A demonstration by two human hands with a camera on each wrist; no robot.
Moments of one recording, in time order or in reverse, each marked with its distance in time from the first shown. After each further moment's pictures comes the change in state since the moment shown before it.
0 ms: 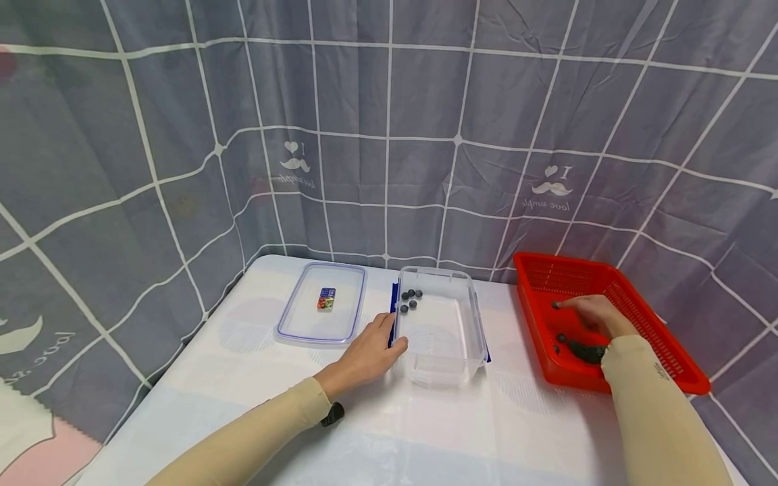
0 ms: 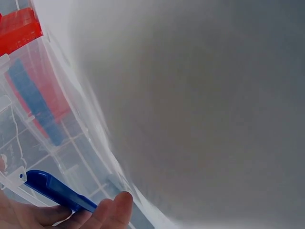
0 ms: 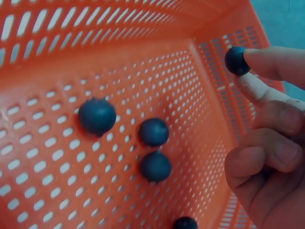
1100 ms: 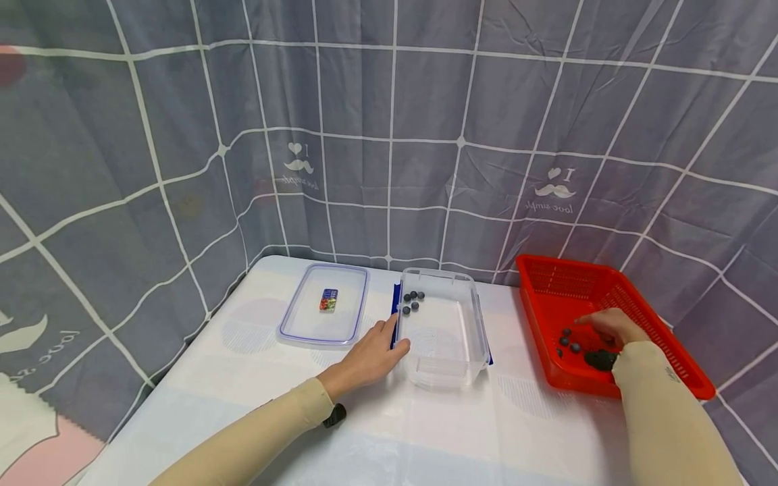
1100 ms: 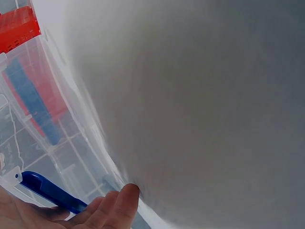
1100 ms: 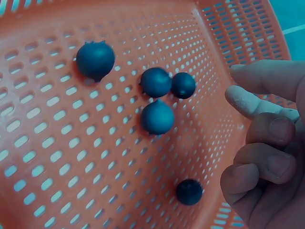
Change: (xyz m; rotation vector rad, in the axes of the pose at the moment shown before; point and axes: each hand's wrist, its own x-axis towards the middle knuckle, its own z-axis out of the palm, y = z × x) left_hand 0.000 -0.003 0.003 -0.043 -0.038 -0.067; right_hand -0.009 0.025 -0.011 -0.062 -0.026 0.022
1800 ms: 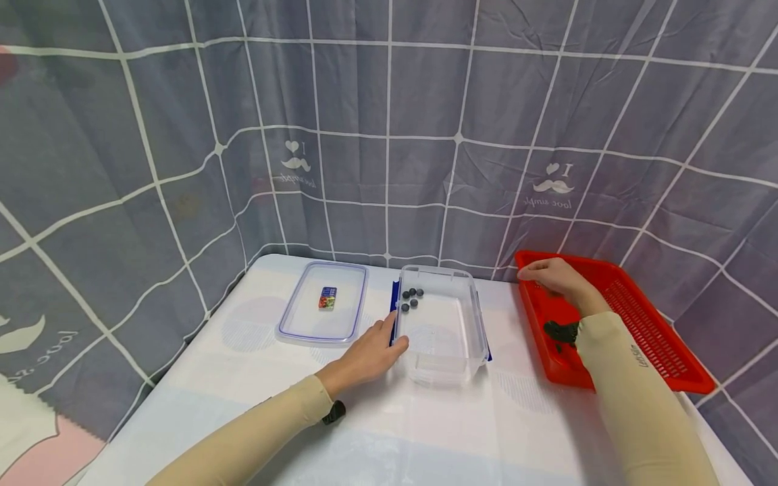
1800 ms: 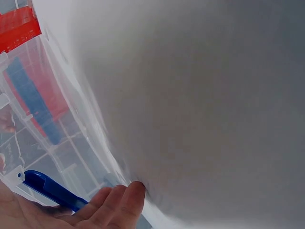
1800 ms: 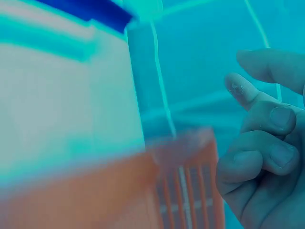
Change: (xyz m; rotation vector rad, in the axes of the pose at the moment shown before) left_hand 0.001 0.001 0.001 0.025 -0.032 -0.023; right_hand -0.001 -0.122 0.034 -0.083 -0.010 -0.299
